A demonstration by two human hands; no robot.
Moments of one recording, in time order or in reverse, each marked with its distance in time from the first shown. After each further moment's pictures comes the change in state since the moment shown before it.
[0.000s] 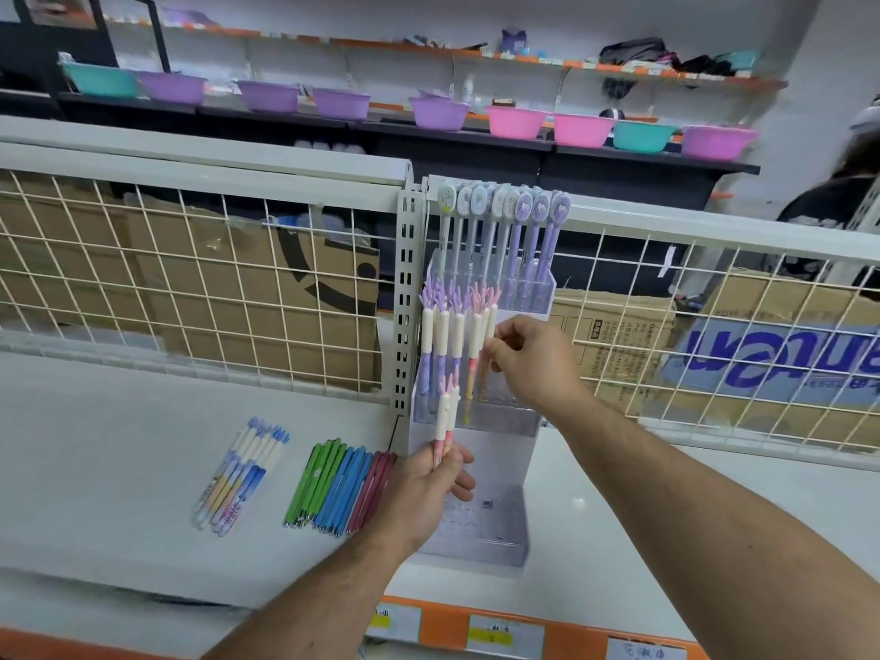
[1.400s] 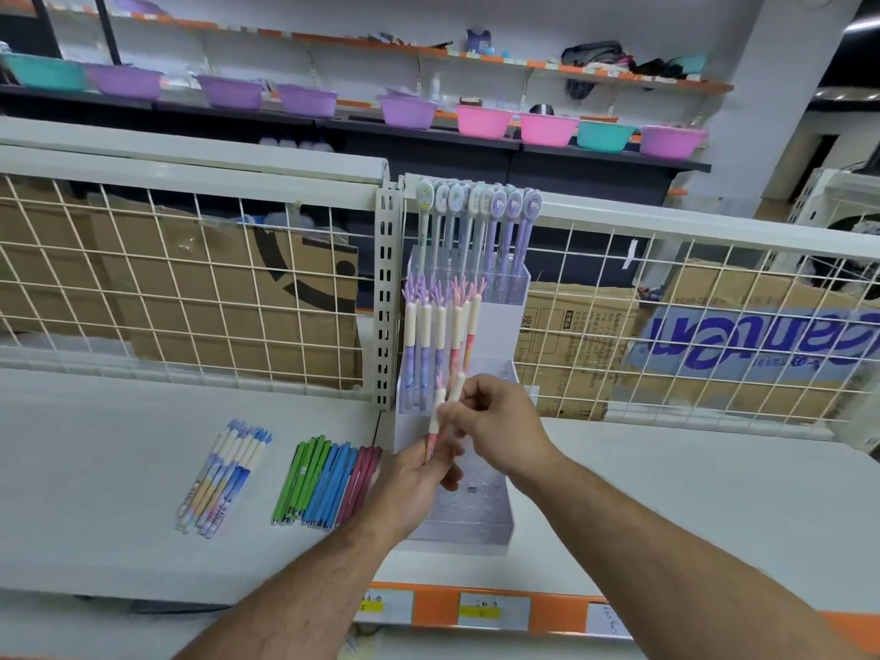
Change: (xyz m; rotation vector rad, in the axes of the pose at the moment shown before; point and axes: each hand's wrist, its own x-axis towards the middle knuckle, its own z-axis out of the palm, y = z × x) left_hand -0.004 0.003 -0.002 0.043 -0.090 0.026; right_hand -0.081 -0.002 0.013 0.322 -0.197 0.166
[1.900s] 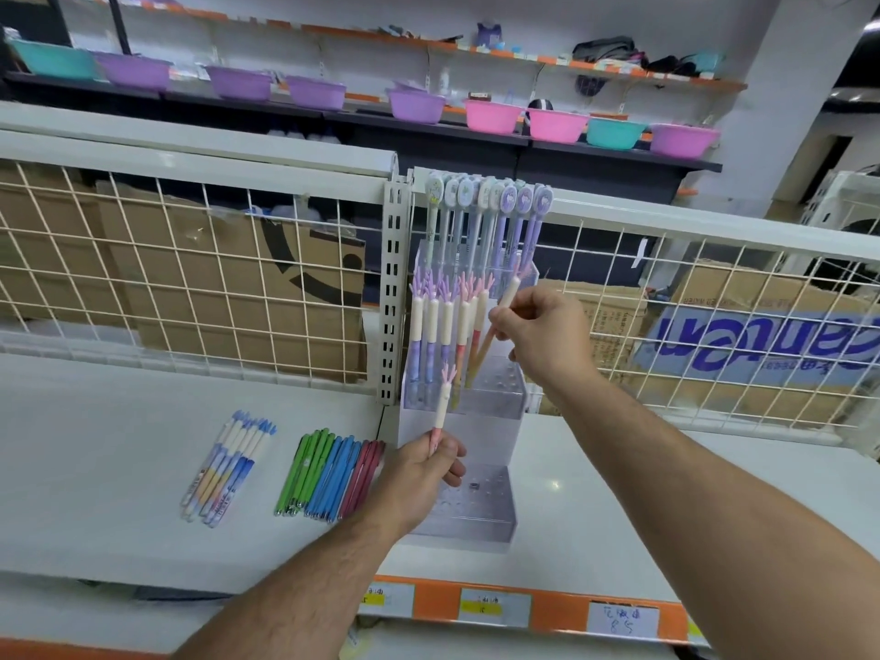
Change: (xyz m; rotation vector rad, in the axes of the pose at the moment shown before) left_hand 0.008 -0.013 0.000 0.045 0.018 0.031; right_hand 0.049 -0.048 -0.041 -0.142 0.324 -0.113
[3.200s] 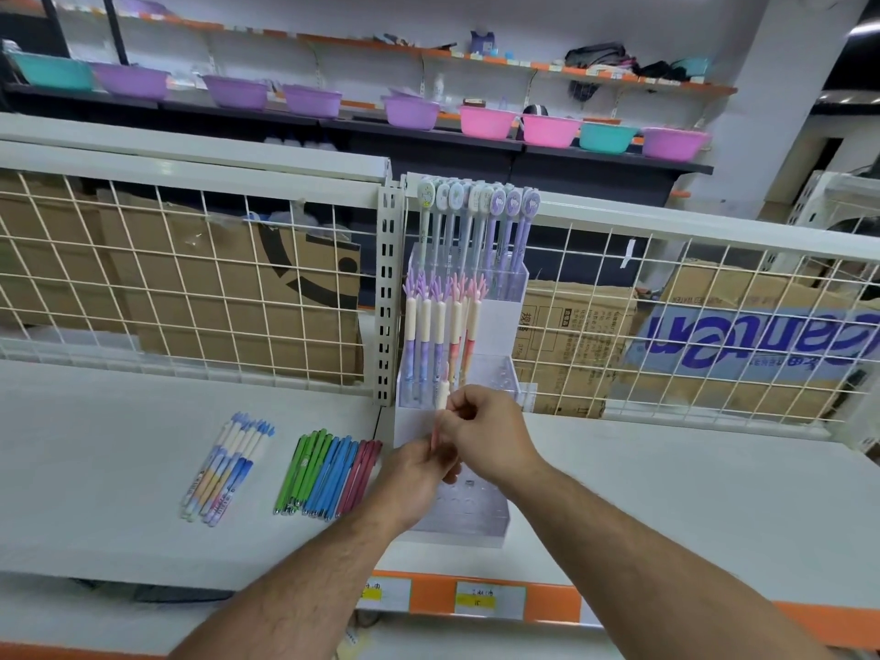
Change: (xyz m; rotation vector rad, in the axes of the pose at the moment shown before) left_hand -0.005 0.007 0.002 0.021 -0.029 -0.012; right_hand -0.081 0.040 0.039 -0.060 -0.274 0.083
